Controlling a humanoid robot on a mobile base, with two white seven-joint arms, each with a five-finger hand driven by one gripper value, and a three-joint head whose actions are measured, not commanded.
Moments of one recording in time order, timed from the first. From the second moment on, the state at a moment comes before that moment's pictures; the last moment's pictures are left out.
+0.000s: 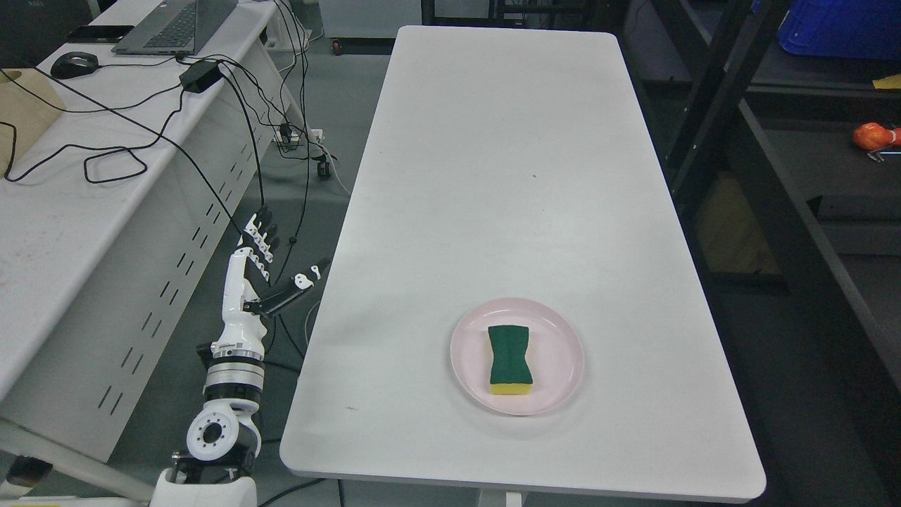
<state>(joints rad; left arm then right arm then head) -0.26 0.00 0.03 -1.49 0.10 -0.09 0.06 -0.08 0.00 -0.21 0.00 -0.11 0.08 -0.07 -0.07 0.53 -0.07</state>
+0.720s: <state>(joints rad) -0.35 0.04 0.01 -1.47 0.04 -0.10 -0.19 -0.07 0.00 -0.21 0.00 -0.11 0.08 -0.07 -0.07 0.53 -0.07</state>
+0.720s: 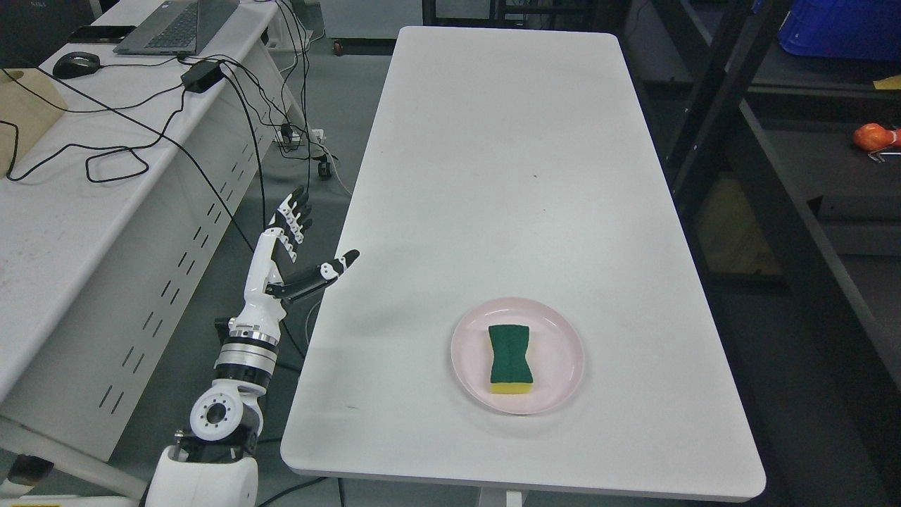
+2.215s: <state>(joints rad) -0.83 0.06 -0.55 -1.27 -1.11 -0.74 -0.63 -0.08 0.00 -0.21 0.00 -0.11 0.08 -0.07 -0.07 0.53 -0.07</state>
